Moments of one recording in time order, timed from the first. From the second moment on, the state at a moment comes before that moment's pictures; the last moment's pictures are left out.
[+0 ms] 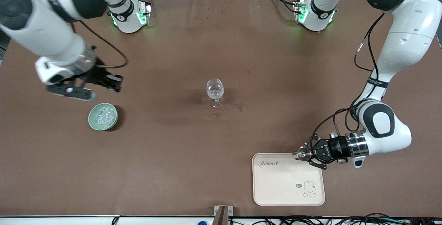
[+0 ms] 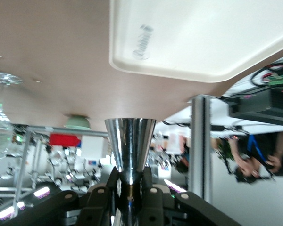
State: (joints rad) left arm 0.35 0.97 -0.55 -1.33 -1.02 2.15 -1.11; right arm 0.41 0.17 -0.04 -1.55 0.03 1.72 0.63
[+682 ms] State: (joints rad) left arm 0.32 1.12 -0.52 -1.26 -1.21 2.26 -0.89; right arm 0.74 0.38 -0.05 -1.43 0.03 1.81 1.09
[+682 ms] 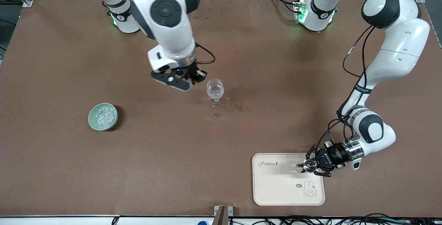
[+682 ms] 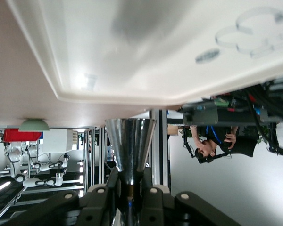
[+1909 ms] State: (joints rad) left arm 0.31 1.22 -0.52 -1.21 -1.24 2.28 -0.82; right arm 0.83 0.53 -0.05 -1.43 0.03 1.94 1.16
